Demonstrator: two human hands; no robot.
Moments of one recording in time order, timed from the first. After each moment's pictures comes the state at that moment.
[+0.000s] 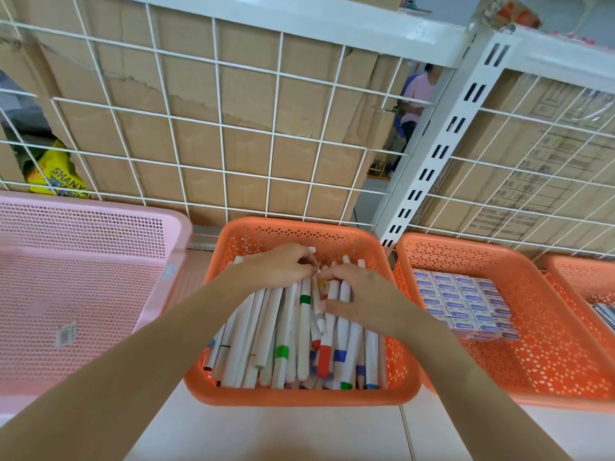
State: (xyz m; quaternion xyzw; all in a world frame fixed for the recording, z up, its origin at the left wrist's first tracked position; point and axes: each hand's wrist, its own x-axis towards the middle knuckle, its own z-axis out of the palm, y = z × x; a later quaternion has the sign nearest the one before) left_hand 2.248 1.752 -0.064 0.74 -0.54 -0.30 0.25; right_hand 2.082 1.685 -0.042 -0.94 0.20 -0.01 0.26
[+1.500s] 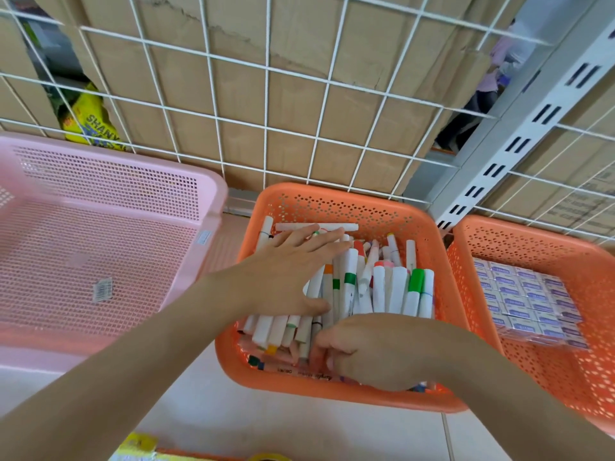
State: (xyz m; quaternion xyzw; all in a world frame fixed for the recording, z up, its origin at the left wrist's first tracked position) left_hand 2.243 1.827 -0.060 0.74 -0.64 -0.17 0.06; right_hand 2.106 1.756 -0.009 -0.89 0.07 0.40 0.20
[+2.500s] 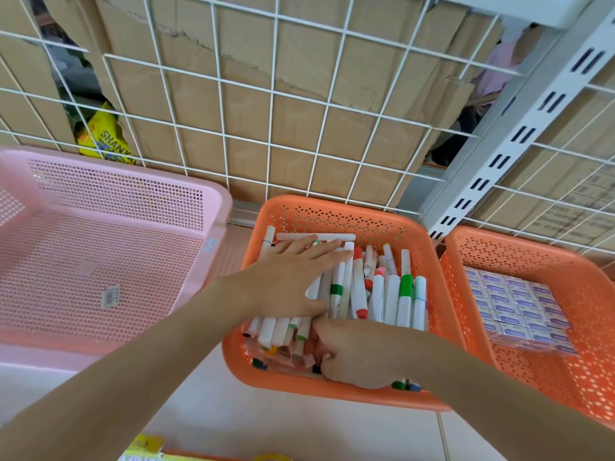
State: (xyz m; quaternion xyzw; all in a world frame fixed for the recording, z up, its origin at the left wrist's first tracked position) left_hand 2.244 1.825 -0.063 0.75 -0.64 -0.17 0.06; right_hand 2.110 1.764 -0.023 -0.90 0.12 0.35 0.25
